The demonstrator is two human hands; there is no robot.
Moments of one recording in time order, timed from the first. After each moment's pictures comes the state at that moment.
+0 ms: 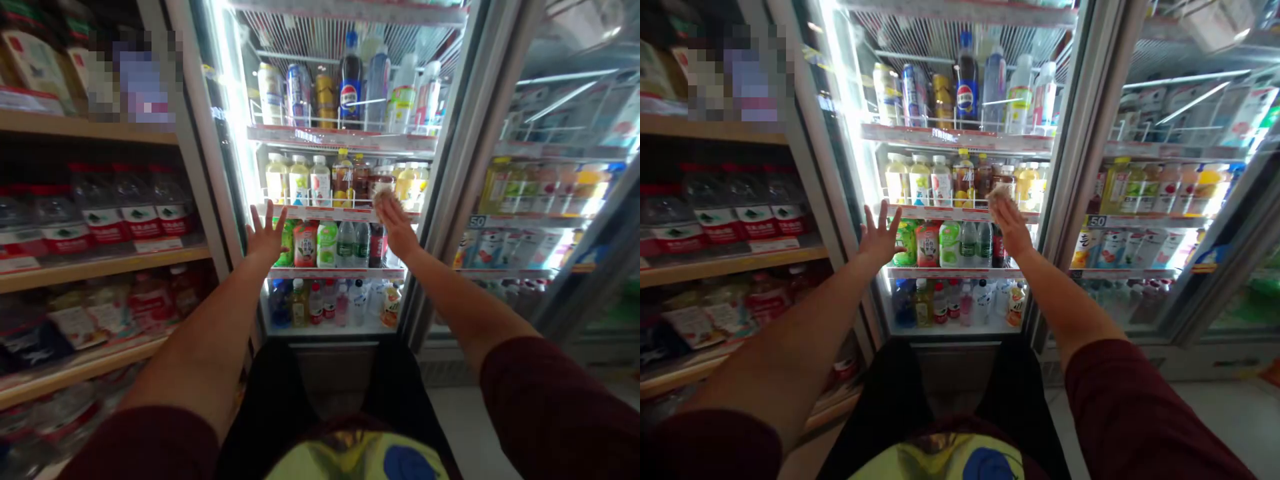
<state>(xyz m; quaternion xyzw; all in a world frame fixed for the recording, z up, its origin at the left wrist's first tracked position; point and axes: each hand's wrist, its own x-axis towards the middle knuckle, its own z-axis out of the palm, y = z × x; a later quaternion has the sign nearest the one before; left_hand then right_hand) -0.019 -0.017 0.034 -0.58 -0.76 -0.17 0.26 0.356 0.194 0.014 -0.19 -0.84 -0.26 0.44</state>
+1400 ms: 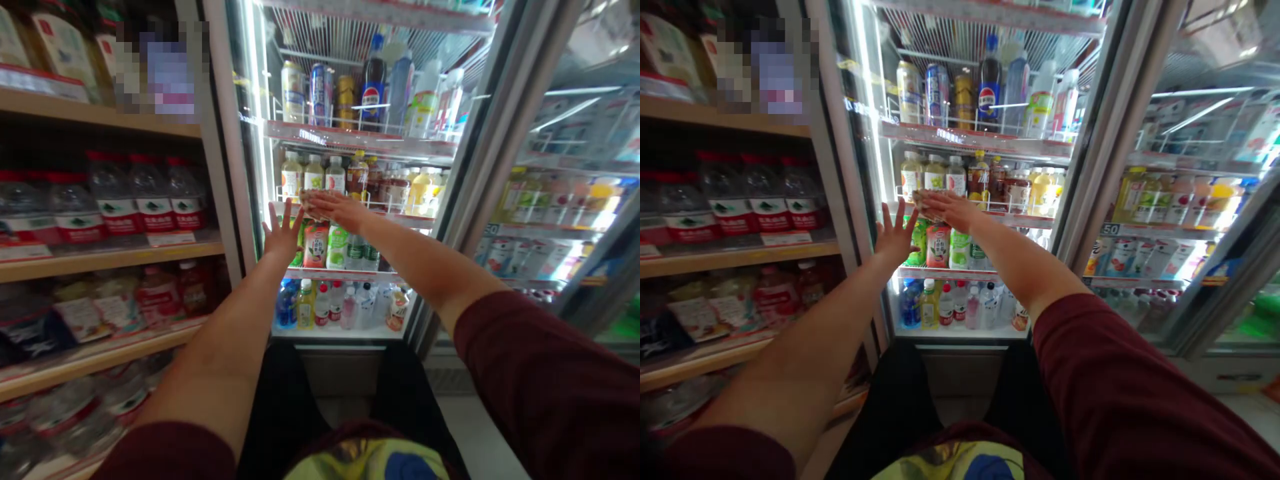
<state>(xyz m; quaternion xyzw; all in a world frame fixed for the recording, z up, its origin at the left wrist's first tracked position) -0.017 -0.019 0.034 -0.59 -0.75 -0.20 0.22 0.162 0.144 0.110 -0.08 -0.93 -0.27 0.22</state>
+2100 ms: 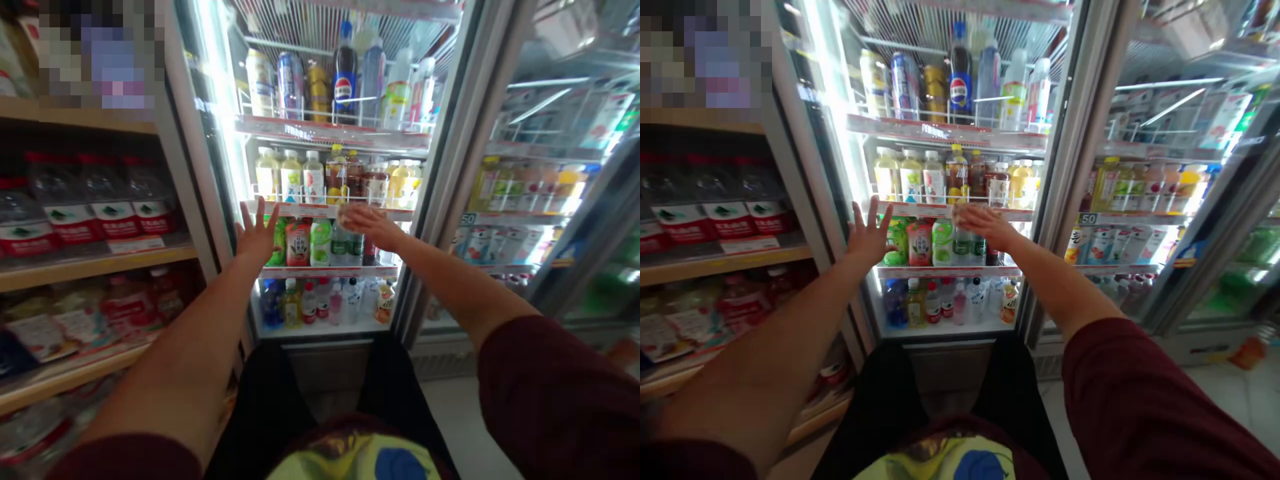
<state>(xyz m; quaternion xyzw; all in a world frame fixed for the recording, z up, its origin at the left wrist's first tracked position) -0.021 -0.016 0.033 -0.59 -0.75 -0.20 0.23 0.334 0.177 0.055 -0.13 -0.91 -0.26 0.28</state>
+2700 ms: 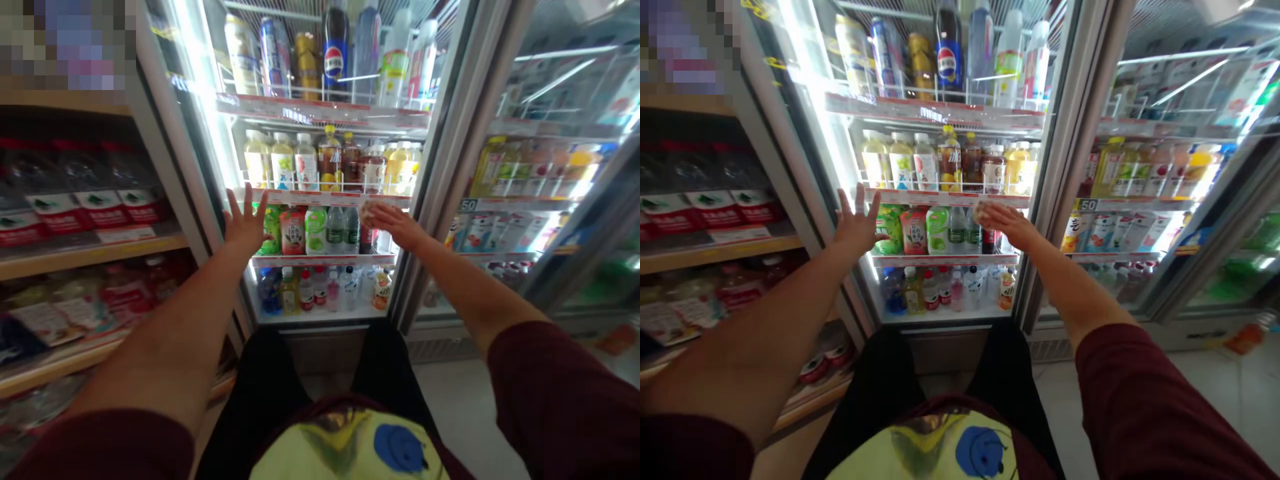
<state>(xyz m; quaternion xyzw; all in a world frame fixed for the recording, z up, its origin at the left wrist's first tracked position) -0.020 -0.012 0.036 -0.58 -0.76 -0.19 0.23 0.401 0.182 -0.005 -0.24 -0.89 -0.23 0.30</state>
